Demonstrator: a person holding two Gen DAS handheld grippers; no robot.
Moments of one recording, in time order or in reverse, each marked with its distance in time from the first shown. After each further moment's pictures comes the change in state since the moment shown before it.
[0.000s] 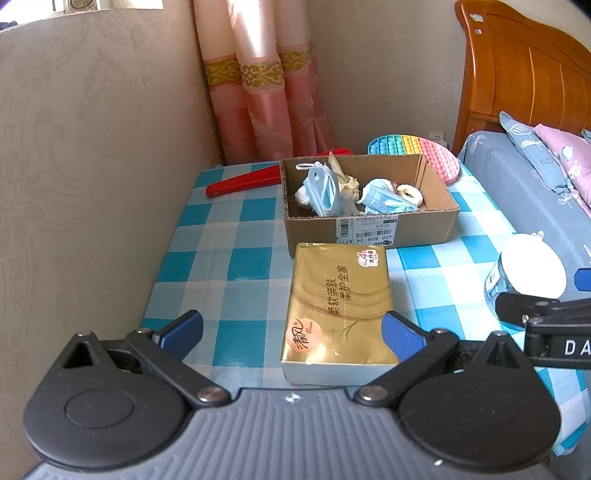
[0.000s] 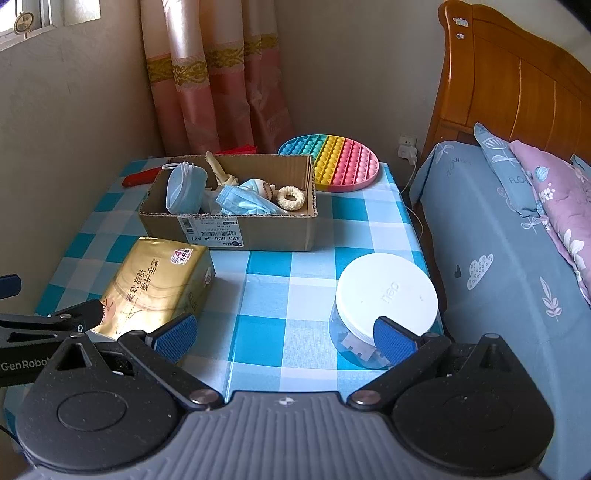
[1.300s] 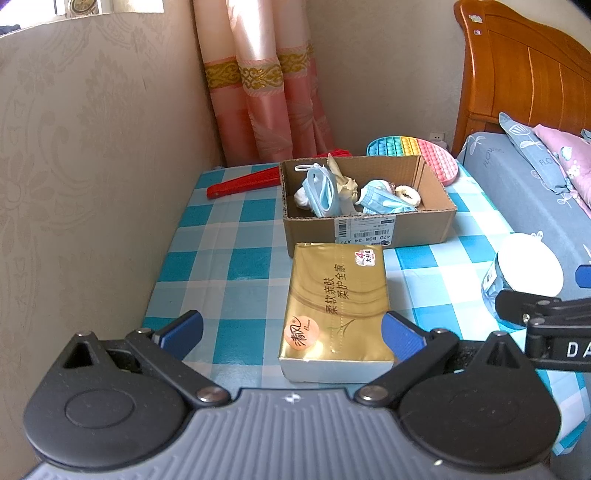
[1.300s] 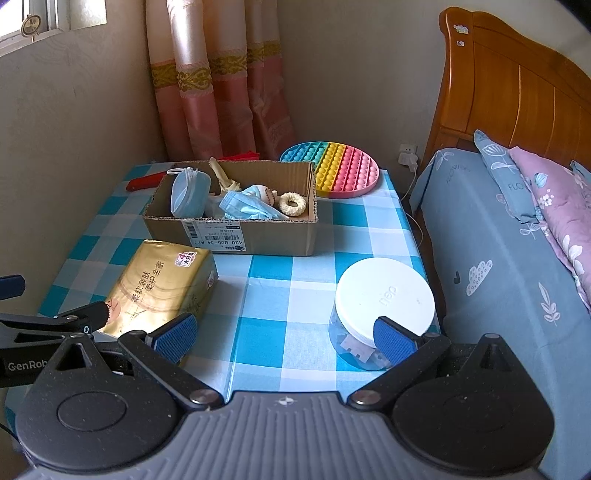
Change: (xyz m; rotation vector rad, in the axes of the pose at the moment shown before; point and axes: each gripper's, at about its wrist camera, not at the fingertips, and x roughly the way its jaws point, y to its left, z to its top) left arm -0.002 -0.001 -0.001 0.000 -0.004 0.002; right arm -0.009 0.001 -0.002 -0.008 -0.021 0.002
